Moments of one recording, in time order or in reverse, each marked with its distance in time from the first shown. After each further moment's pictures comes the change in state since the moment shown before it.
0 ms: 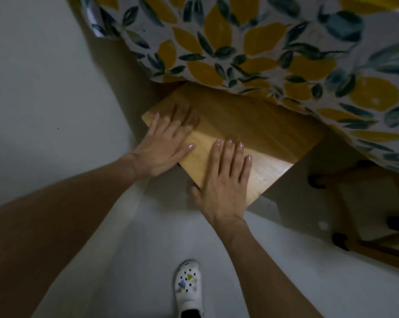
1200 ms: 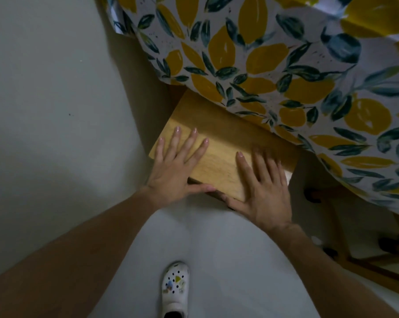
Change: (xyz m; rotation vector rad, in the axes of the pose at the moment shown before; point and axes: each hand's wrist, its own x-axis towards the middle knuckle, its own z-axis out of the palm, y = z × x) left_hand -0.041 0.064 0.017 0.013 0.036 -0.191; right_hand -0.001 0.105 -0.028 -0.060 -0.023 -0.299
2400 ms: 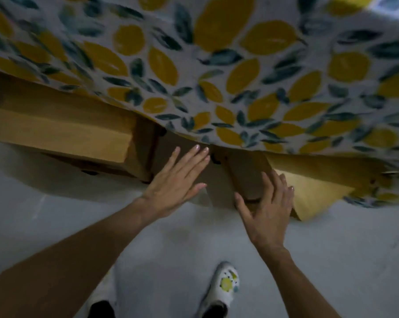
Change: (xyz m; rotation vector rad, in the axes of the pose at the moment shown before) left_hand 0.016 0.323 -0.006 -0.065 0.087 0.528; right_hand -0.249 0.219 -0.025 0.088 0.361 0.670
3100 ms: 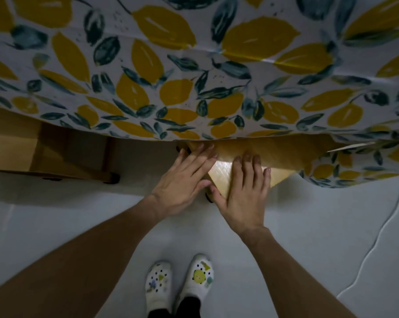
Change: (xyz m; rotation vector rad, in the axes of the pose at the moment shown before) left_hand 0.120 0.140 0.046 -0.153 -0.086 0.067; right_hand 0.040 0.130 0.001 -0.161 0.002 -0.107
